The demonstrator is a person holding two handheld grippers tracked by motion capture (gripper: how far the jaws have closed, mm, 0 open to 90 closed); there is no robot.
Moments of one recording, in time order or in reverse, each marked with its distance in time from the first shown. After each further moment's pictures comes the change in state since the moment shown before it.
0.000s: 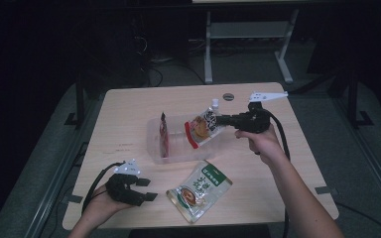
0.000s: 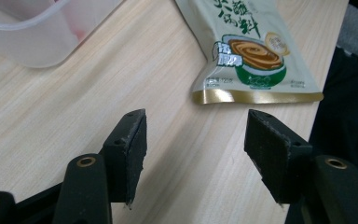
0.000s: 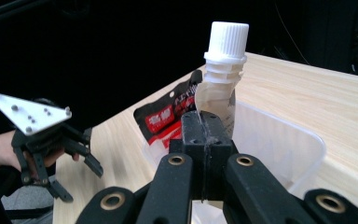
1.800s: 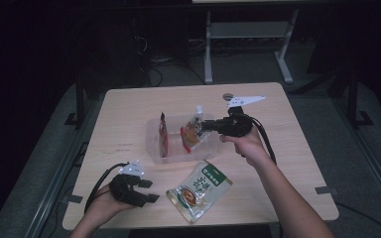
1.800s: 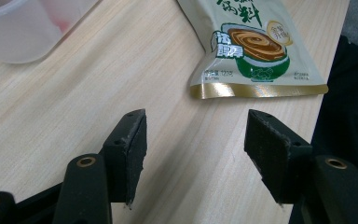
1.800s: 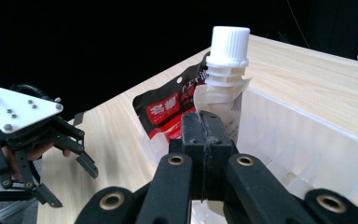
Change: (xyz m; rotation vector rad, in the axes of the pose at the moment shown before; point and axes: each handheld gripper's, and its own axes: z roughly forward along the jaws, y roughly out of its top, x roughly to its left) left arm -0.001 0.001 0.008 0.028 -0.016 -0.004; right arm 0.017 -0.004 0.037 0.086 -0.022 -0.050
